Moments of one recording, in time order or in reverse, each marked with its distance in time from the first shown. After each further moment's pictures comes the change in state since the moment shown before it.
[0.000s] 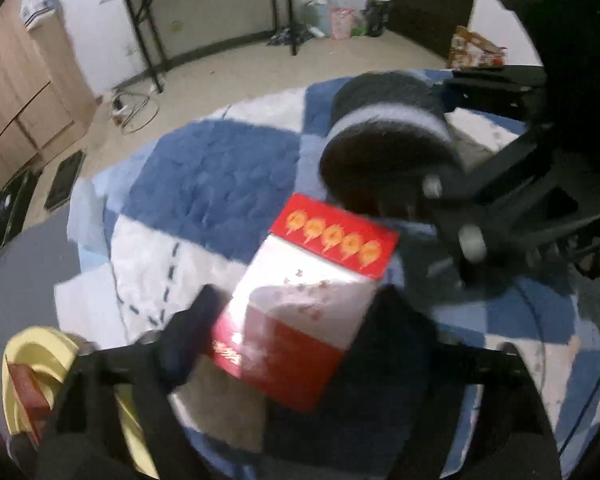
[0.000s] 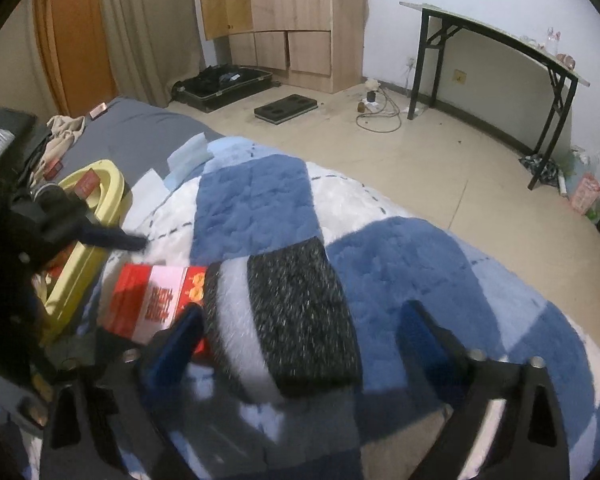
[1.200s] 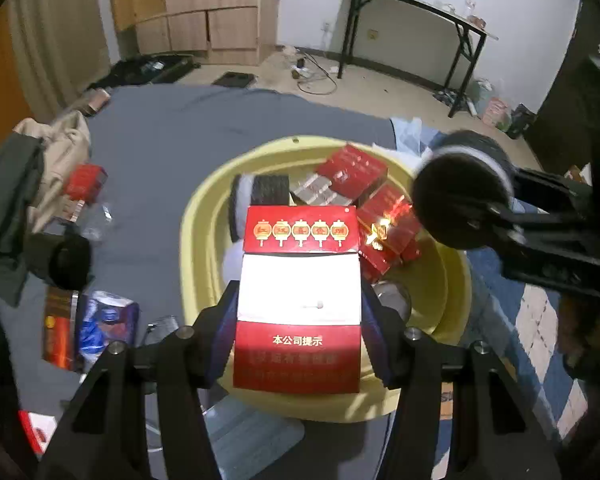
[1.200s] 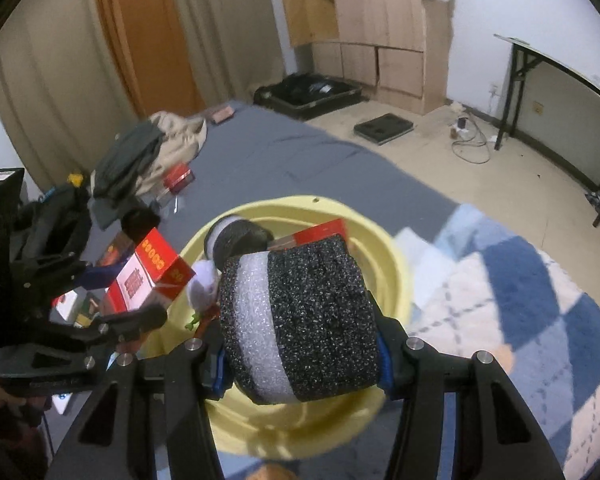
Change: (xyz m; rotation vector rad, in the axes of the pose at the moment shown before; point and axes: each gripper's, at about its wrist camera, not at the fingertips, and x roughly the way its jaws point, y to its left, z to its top) left arm -0.185 0.146 -0.204 -0.573 -0.067 0.192; right arm -0.032 0.258 0.055 -0.080 -0.007 0.194
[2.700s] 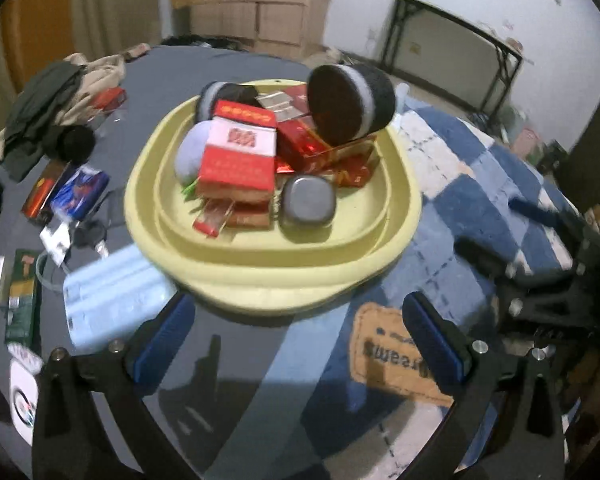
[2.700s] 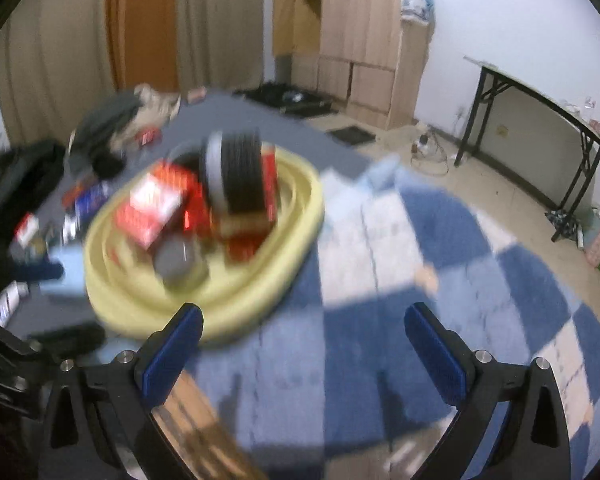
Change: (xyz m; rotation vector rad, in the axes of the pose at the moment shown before) left arm -0.014 -0.104 -0.103 -0.232 -0.072 0.136; right arm -0.021 -0.018 -0.138 -0.108 -0.058 -0.148
